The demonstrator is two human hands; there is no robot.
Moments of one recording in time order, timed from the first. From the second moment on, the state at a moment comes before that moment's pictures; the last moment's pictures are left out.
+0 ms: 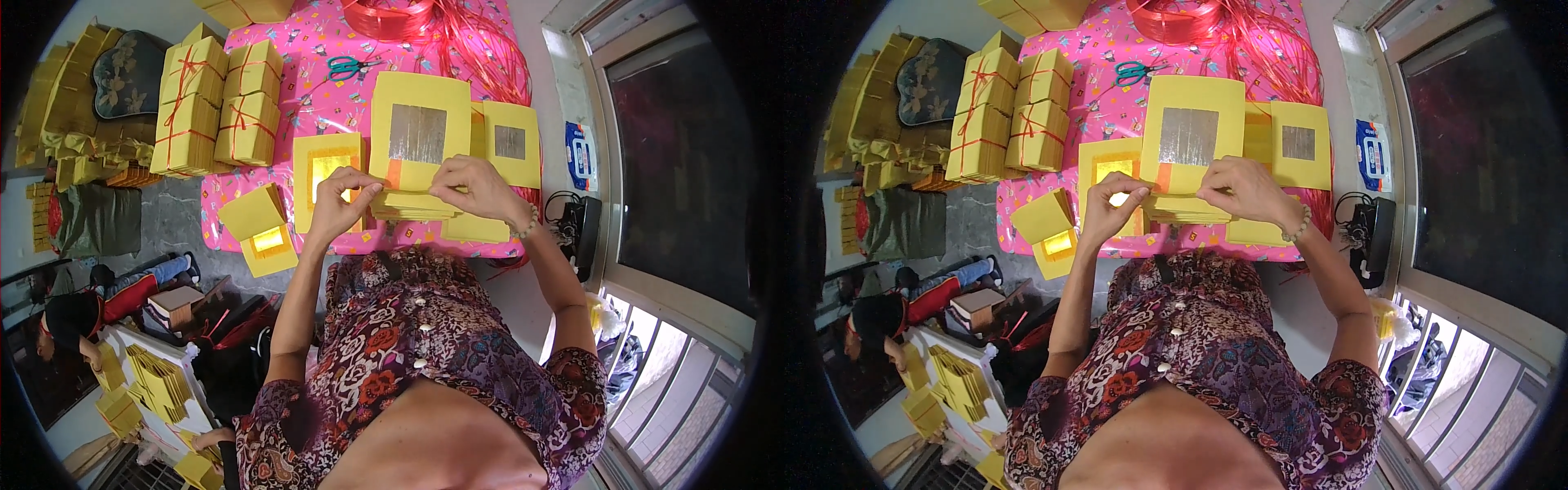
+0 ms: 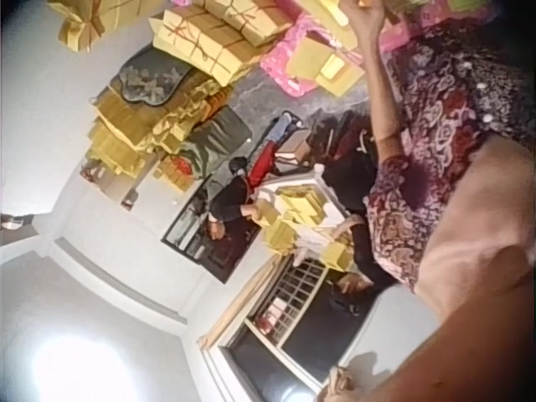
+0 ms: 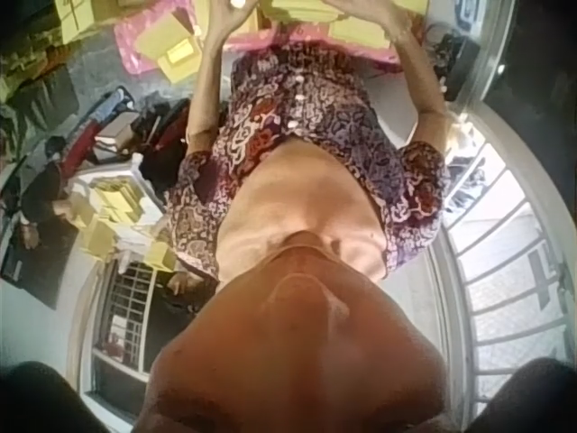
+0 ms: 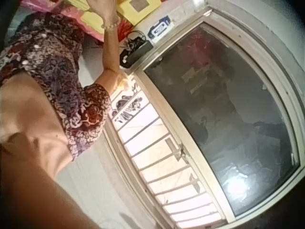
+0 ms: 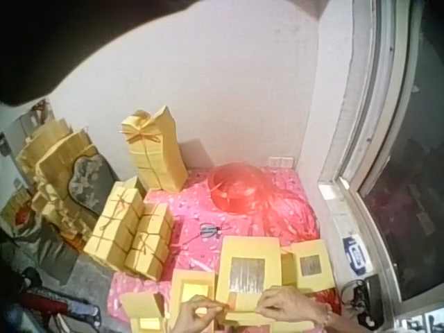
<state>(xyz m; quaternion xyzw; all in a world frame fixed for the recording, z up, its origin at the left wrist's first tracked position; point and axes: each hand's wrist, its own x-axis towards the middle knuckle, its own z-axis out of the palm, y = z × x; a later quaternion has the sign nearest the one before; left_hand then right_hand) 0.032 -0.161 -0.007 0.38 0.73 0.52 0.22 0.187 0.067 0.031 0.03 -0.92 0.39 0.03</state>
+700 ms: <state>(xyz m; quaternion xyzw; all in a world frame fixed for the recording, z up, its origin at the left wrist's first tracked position) 0.030 -0.155 -0.001 0.35 0.75 0.51 0.22 0.189 0.055 0.039 0.00 -0.95 0.31 0.06</state>
